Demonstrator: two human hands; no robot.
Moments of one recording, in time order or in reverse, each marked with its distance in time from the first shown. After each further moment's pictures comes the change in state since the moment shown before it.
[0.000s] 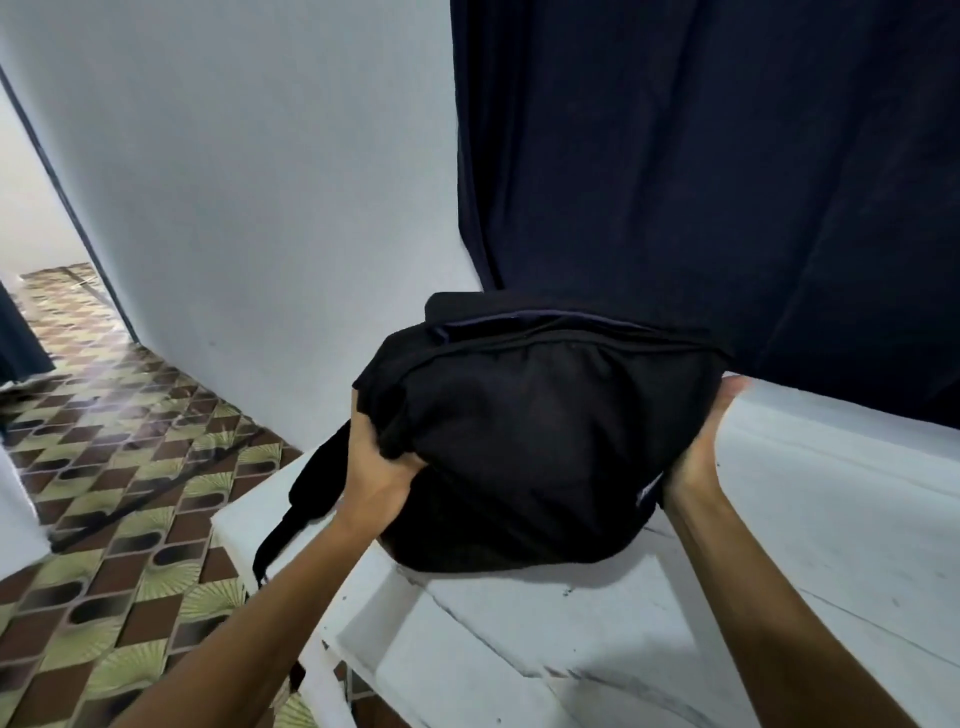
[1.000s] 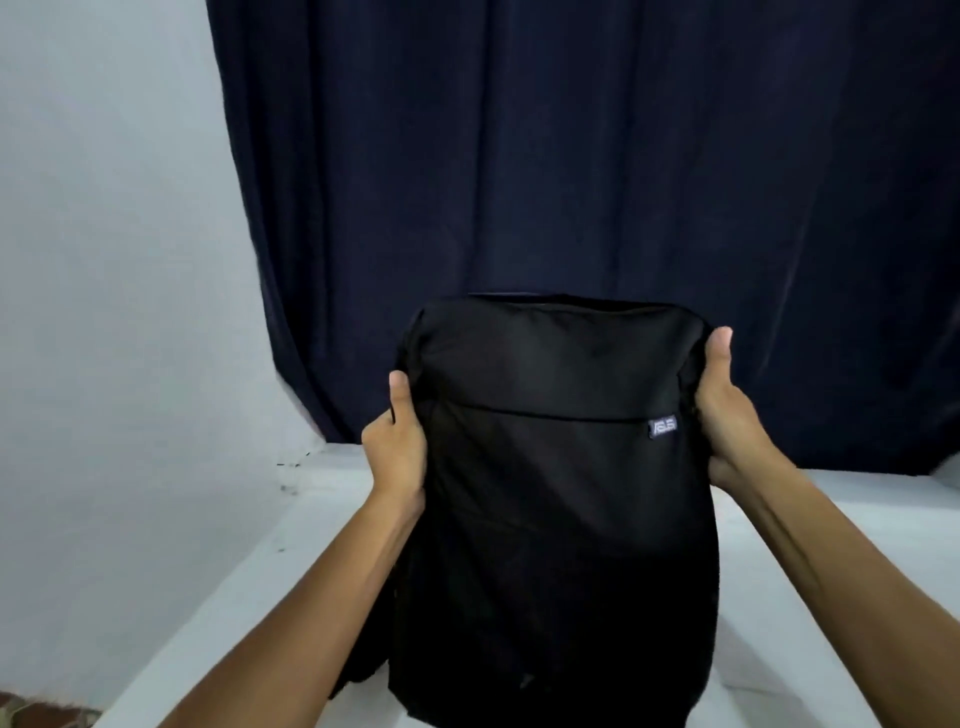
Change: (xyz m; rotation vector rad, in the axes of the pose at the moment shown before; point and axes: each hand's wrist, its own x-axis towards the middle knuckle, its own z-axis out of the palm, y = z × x) left_hand 0.169 0.013 0.188 -0.130 -0.043 -0.311; right_hand 0.073 -0.141 -0.061 -0.397 0.498 -0.085
